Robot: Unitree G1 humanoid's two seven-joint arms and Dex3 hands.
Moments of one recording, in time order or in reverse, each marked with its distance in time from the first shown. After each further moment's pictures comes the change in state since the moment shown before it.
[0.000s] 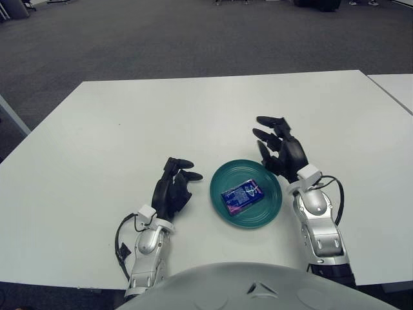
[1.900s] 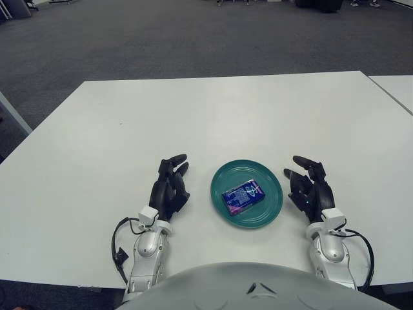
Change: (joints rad) left arm 0.035 -0.009 0.003 -0.055 0.135 0.033 0.125; right arm 0.304 -0.020 -0.063 0.137 -0.053 -0.235 -0.133
